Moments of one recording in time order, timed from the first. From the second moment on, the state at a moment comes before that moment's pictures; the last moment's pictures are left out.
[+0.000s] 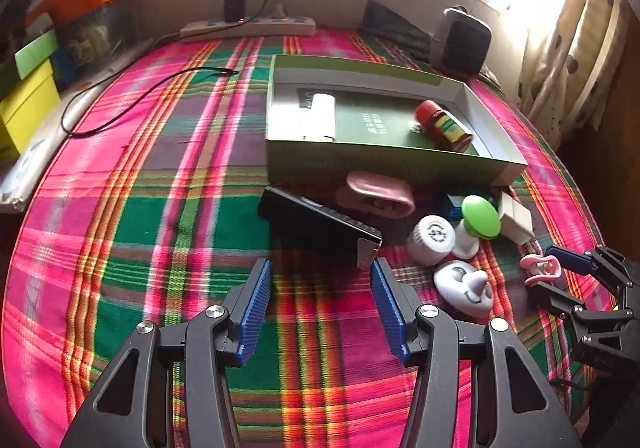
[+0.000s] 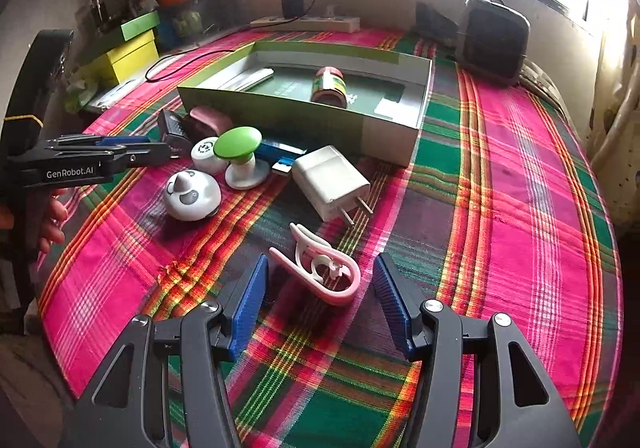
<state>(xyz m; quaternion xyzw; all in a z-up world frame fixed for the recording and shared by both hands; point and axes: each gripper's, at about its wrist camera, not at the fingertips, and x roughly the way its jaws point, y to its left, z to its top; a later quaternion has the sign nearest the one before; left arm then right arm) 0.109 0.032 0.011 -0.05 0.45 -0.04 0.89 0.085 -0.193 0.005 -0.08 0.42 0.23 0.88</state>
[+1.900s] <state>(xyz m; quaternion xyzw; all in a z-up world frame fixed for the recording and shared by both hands) 0.144 0.061 0.011 -0.07 0.44 -0.02 0.89 0.082 -0.171 0.005 -0.09 0.42 0.19 0.88</state>
